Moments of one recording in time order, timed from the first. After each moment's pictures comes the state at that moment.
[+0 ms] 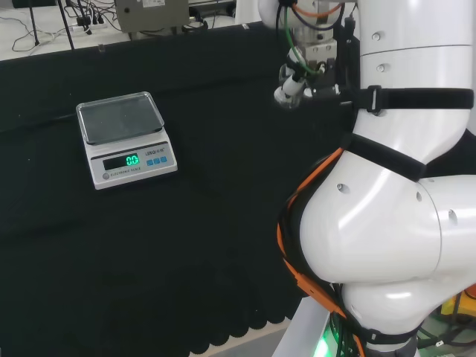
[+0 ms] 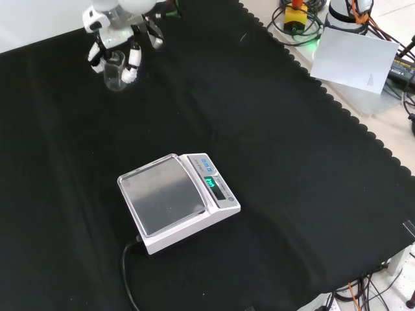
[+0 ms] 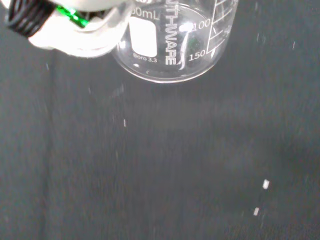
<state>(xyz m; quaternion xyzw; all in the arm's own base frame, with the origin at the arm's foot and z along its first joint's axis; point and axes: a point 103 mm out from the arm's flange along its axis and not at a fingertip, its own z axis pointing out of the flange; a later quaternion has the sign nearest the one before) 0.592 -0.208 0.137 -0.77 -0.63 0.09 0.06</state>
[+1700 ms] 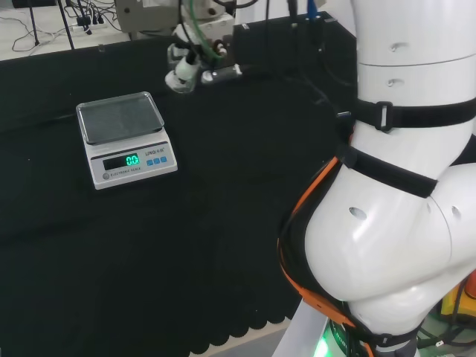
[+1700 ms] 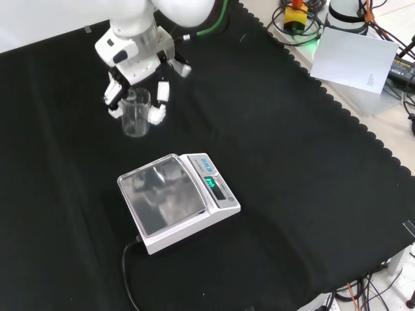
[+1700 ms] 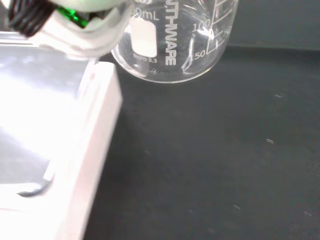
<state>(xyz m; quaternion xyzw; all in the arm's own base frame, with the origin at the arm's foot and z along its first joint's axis) 0.620 0.057 0.211 -0.67 -0.74 0.05 0.04</state>
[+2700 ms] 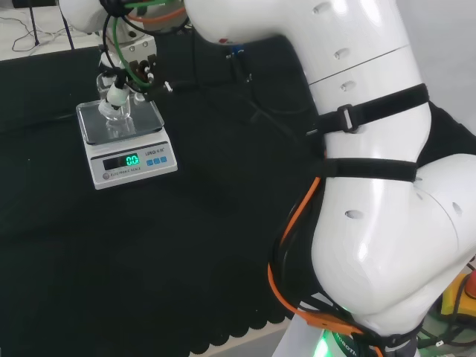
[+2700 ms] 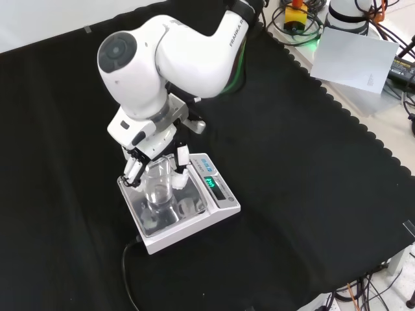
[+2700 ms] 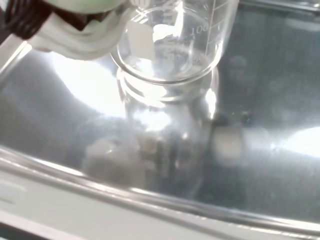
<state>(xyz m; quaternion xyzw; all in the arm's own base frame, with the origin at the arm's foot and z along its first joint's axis) 0.650 0.203 0.162 -0.60 -0.79 0.10 0.06</state>
